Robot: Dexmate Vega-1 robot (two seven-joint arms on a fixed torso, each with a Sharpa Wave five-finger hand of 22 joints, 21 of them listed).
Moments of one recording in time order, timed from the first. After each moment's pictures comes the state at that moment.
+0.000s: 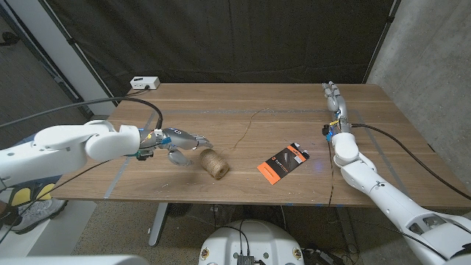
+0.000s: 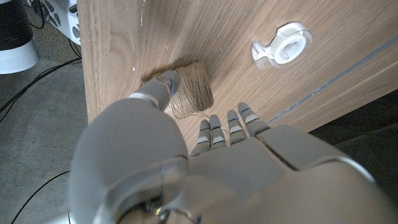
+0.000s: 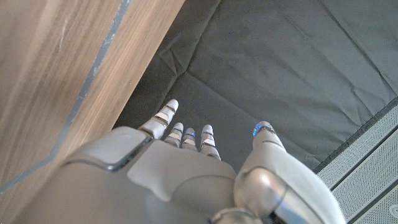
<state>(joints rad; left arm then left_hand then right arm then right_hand) 1.19 1.45 0.23 -2.12 0.35 -0.21 -0.29 1.07 0.04 0.61 -0.17 0.32 0.02 0.11 0.24 0.23 -0.12 0.07 0.52 0.48 -0.01 0.12 0.28 0.31 0.08 0.09 0.22 0.19 -0.79 -0.48 -0.39 -1.15 0.24 0.46 -0.42 0.32 0.14 0.26 -0.08 0.18 0.00 -0.02 0.20 0.19 -0.15 0.05 0.21 0.20 -0.15 0.02 0.21 0.20 0.14 -0.01 0.20 0.17</state>
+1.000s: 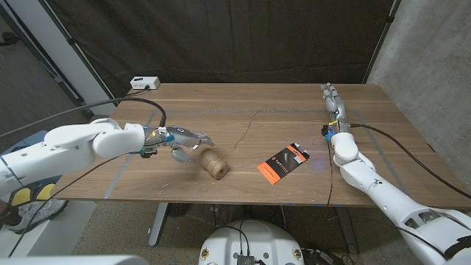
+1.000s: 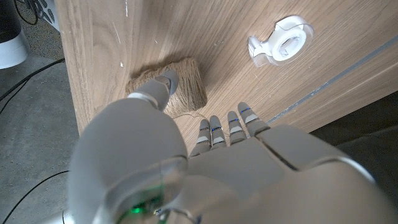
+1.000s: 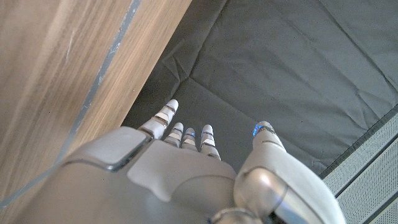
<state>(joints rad) 1.05 1.33 0.32 -2.07 0.39 -0.23 -0.38 1.07 0.04 0.61 -0.16 0.32 0.03 0.12 0.24 0.23 -0.13 0.07 0.52 0.48 -0.02 0.12 0.27 0.31 0.08 0.09 0.22 0.19 -0.75 -0.46 -0.40 -1.07 0.26 0.49 -0.38 0.32 0.14 0.26 -0.08 0.18 0.00 -0.02 0.20 0.19 -0.15 0.05 0.21 0.20 -0.15 0.02 0.21 0.20 0.14 -0.01 0.20 0.17</state>
